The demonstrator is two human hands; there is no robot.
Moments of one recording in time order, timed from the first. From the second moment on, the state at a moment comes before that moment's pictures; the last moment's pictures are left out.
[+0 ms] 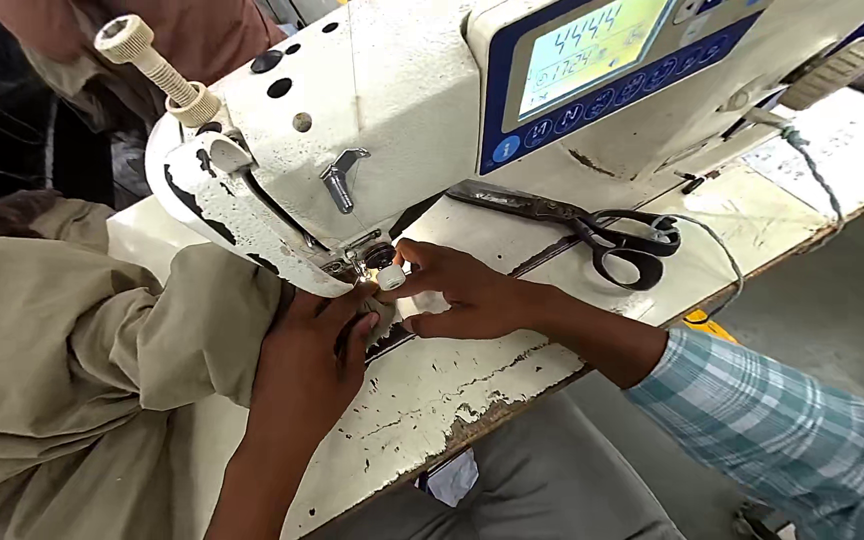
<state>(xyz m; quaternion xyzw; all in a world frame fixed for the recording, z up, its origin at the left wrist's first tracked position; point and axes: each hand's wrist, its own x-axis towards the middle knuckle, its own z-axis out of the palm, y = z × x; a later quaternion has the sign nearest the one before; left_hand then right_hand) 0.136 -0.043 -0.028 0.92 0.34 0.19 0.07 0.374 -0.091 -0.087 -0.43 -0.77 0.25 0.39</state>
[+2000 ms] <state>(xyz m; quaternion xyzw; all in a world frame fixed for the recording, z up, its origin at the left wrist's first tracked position) 0.140 -0.051 -0.049 0.93 0.29 0.24 0.04 0.363 -0.059 -0.077 -0.44 -0.80 0.15 0.38</state>
